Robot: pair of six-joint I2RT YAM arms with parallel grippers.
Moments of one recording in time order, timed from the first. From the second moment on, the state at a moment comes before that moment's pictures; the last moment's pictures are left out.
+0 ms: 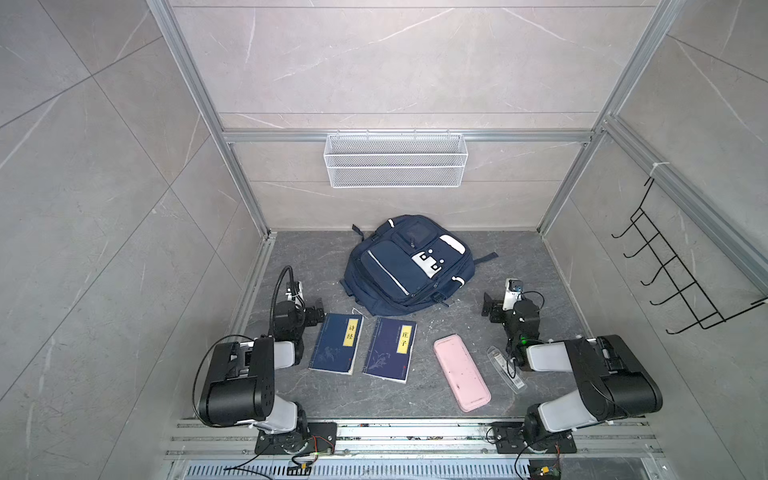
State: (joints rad) left arm 0.08 1.49 0.35 0.69 0.08 0.00; right arm 0.10 1.52 0.31 0.89 0.15 0.03
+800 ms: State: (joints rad) left arm 0.08 1.49 0.35 0.69 0.06 0.00; right arm 0.05 1.52 0.33 0.87 0.09 0.03
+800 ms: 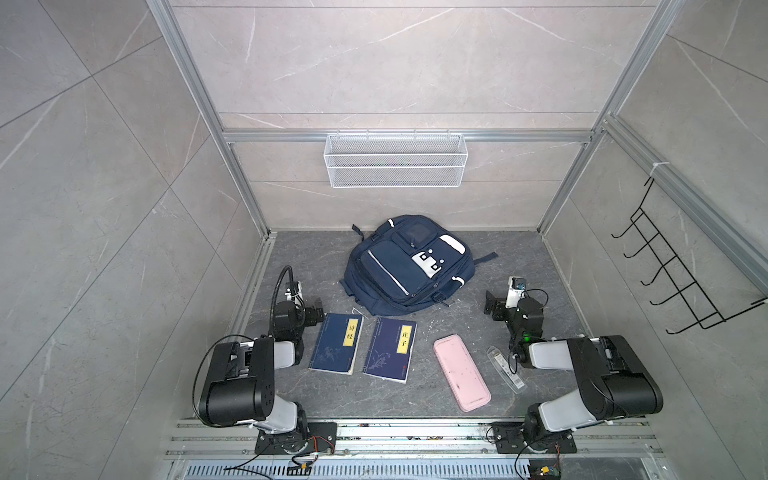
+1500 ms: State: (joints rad) left arm -0.22 1.04 0.36 0.44 -0.23 -0.04; right arm 0.15 1.30 0.73 0.15 0.49 0.30
